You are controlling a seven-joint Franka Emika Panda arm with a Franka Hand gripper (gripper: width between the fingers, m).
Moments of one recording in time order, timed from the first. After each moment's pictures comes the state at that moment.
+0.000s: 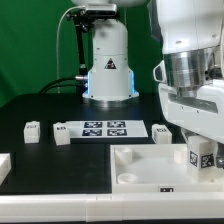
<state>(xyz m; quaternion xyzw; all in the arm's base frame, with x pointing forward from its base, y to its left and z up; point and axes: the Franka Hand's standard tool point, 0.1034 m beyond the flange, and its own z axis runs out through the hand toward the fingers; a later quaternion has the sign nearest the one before) 0.605 0.128 0.058 -0.80 0.59 0.00 0.09</state>
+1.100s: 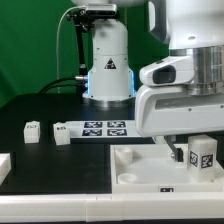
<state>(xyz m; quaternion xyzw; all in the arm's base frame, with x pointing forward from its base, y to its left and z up) 0.608 0.125 0.060 -1.00 -0.06 -0.05 0.03</state>
